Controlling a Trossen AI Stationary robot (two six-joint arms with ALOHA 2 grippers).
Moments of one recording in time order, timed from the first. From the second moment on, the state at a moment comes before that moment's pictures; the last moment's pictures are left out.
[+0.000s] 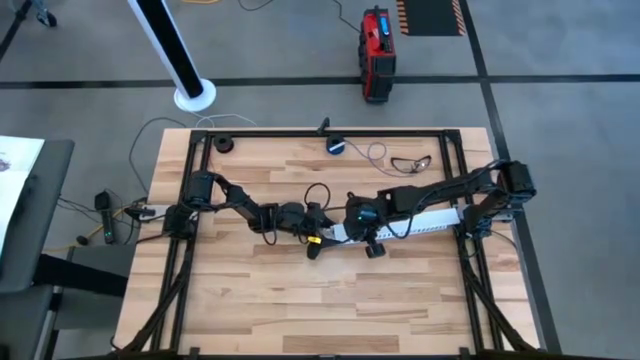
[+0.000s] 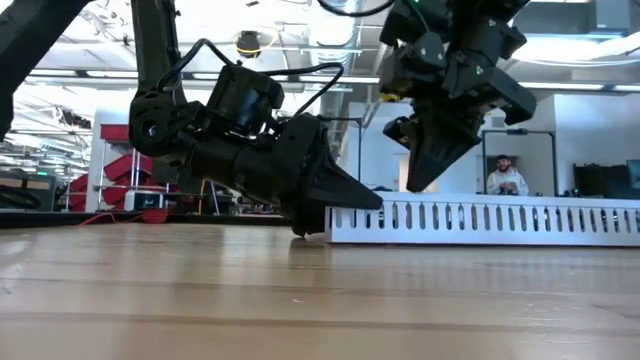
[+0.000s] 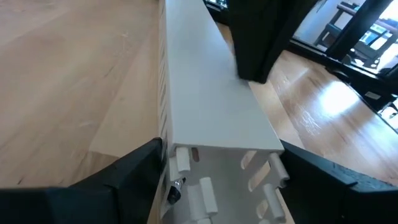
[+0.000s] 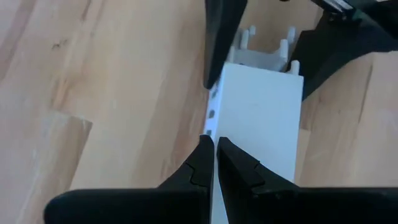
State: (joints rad) left arm 0.01 2.17 0.74 1.03 0.14 -0.34; right arm 0.04 1.64 1.00 -0.44 -0.11 -0.24
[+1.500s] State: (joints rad) left arm -0.32 2.06 0.63 0.82 -0.61 -0.63; right arm -0.02 1.72 0.85 -0.08 -0.09 -0.12
